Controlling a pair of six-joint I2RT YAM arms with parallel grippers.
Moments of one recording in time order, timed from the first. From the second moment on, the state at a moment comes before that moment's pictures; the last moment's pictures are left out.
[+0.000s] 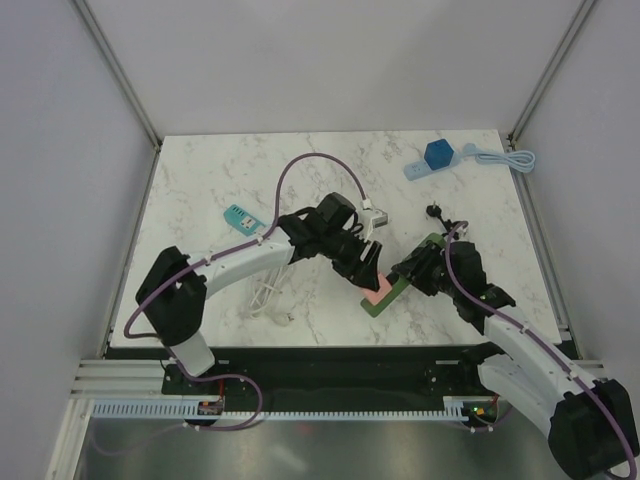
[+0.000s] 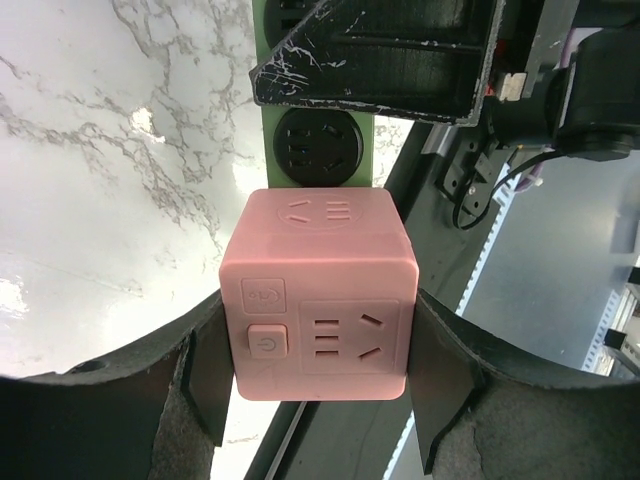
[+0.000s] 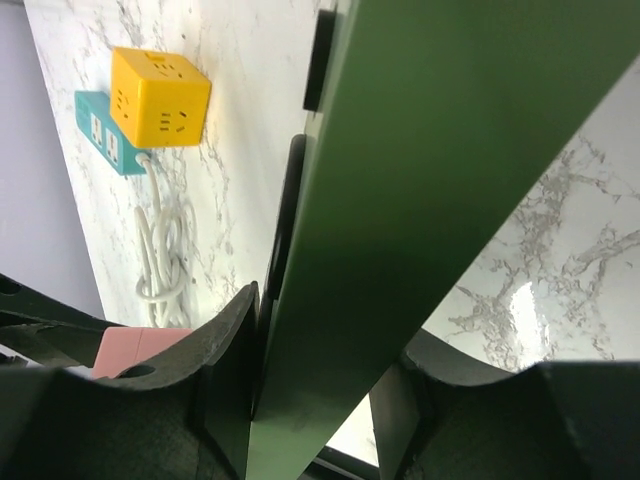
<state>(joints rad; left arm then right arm) -0.86 1.69 1.28 -0.43 0.53 -0.25 0.33 0.87 0.39 -0.17 -0.15 0.95</state>
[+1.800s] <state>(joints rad) -0.54 1.73 1.19 -0.49 0.44 -0.30 0.13 0.88 0.39 -0.35 -0.05 0.87</state>
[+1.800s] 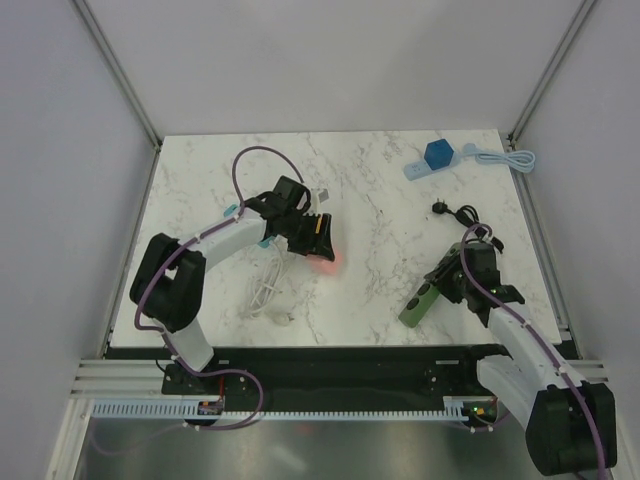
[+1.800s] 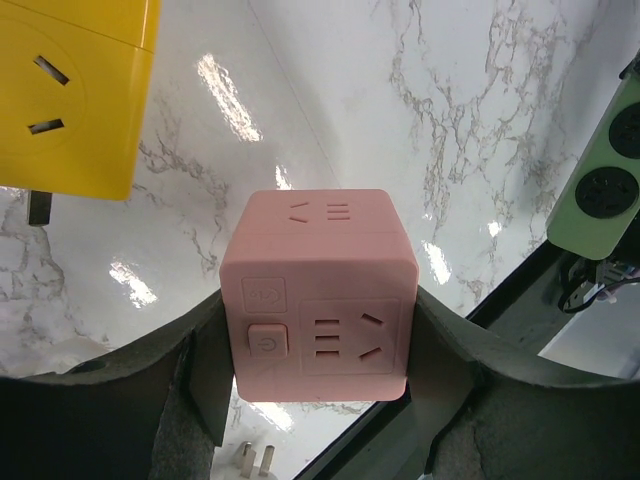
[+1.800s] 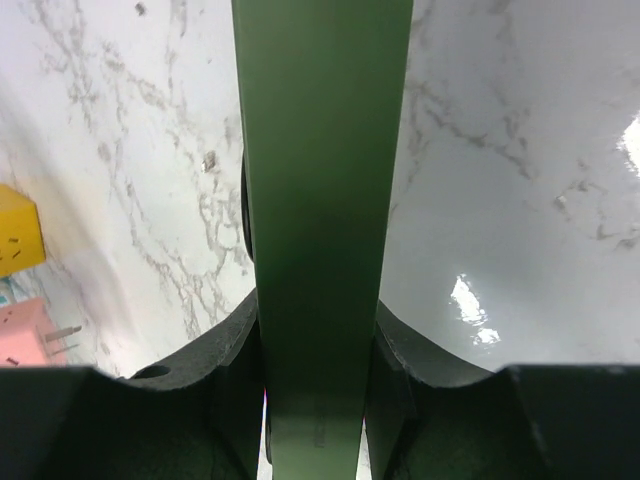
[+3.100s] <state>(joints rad) -0.53 1.51 1.14 -0.39 0.67 -0.36 -0.31 1.06 0.66 -0.58 0.19 0.68</state>
